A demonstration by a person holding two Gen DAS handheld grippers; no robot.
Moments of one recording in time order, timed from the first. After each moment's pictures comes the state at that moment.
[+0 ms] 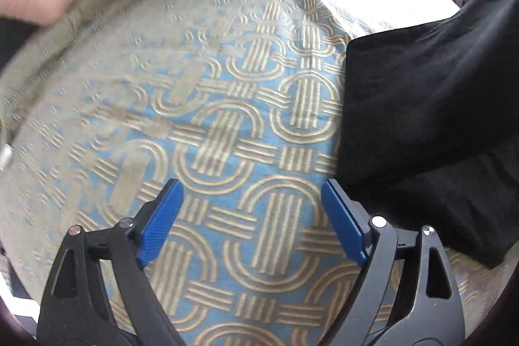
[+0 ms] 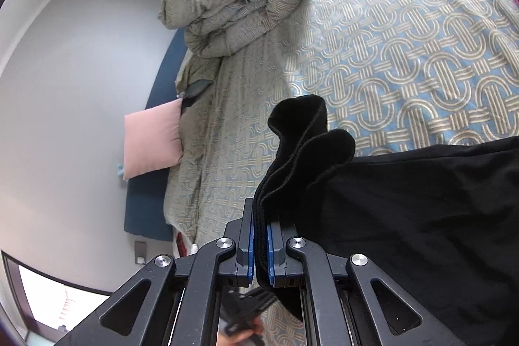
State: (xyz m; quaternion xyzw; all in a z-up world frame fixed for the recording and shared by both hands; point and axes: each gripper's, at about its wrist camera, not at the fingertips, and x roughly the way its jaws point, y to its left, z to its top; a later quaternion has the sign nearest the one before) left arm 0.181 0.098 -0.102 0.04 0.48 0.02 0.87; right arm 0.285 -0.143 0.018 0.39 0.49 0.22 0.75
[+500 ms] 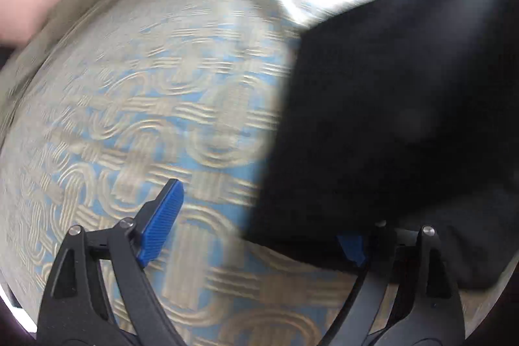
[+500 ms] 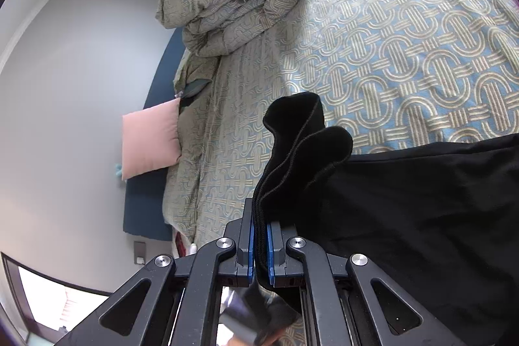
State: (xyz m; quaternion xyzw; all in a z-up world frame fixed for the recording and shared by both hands) left arm 0.209 0.047 -0.120 0.03 0.49 0.01 0.87; right arm 0.284 -0.140 0.025 0.38 0.48 0.22 0.76
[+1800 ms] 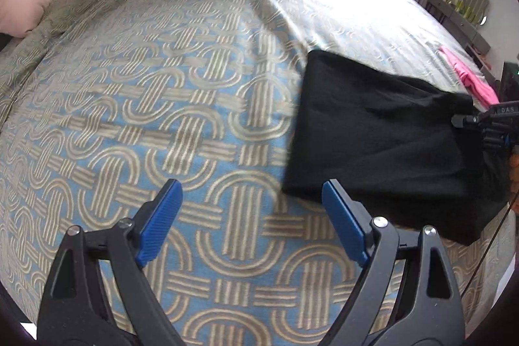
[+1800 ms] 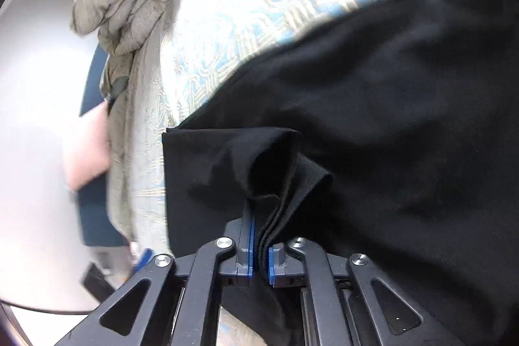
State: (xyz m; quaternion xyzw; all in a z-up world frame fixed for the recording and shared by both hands) left arm 0.168 0.095 -0.090 0.00 0.47 -0.08 0.88; right arm 0.245 -0.197 -0.106 0.35 0.54 0.11 0.76
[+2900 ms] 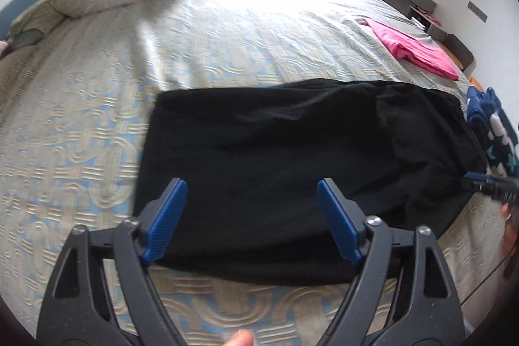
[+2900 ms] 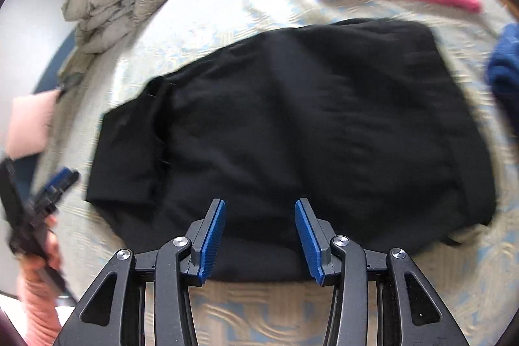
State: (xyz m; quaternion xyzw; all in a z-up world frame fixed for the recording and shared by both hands) left arm 0.178 -0.058 -0.066 0.06 0.46 -0.20 0.86; right arm 0.071 -0.300 -0.079 0.20 0.53 -0.06 0.82
